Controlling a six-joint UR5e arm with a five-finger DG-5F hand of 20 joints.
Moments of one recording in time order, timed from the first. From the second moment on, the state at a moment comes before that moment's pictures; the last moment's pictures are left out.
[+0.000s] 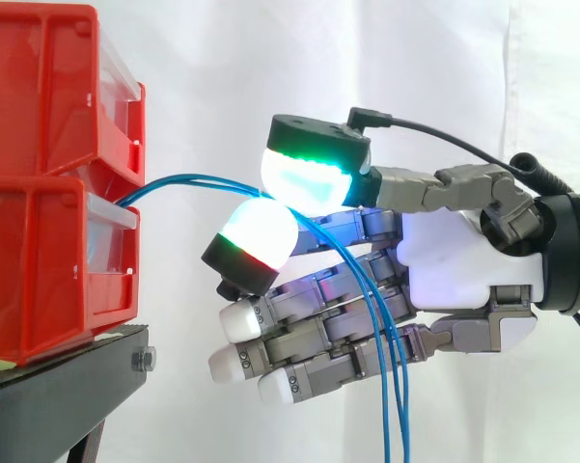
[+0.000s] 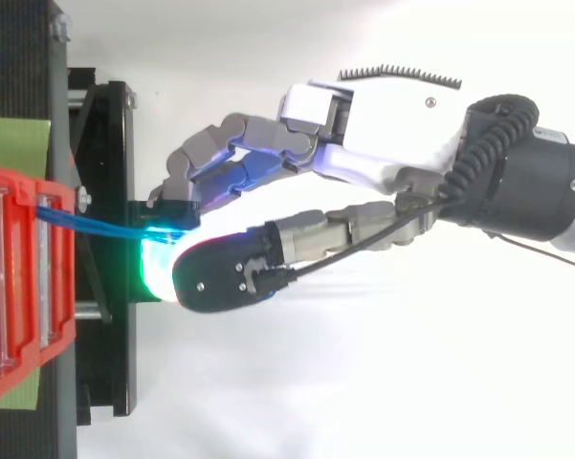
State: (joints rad) arm 0.17 -2.30 -1.16 -2.82 -1.27 -0.06
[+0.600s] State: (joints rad) arm 0.17 -2.29 -1.16 -2.84 -1.27 -0.08
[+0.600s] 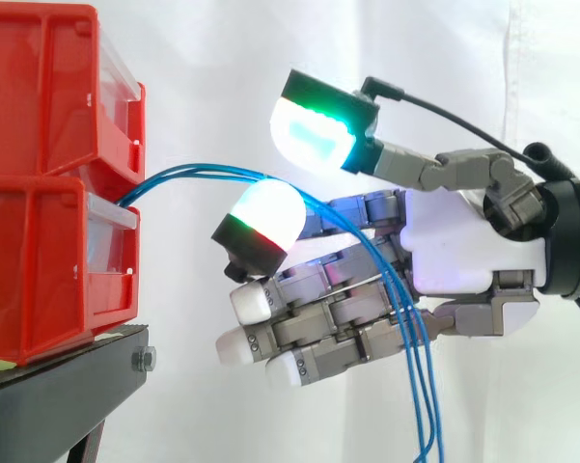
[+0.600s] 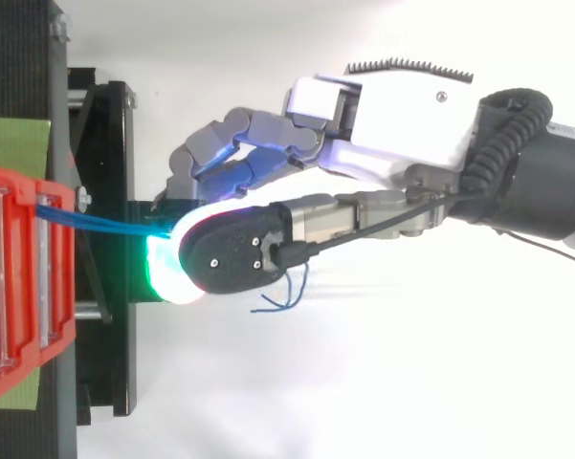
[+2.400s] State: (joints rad) arm 0.14 -2.27 -1.16 -2.89 -1.27 -0.16
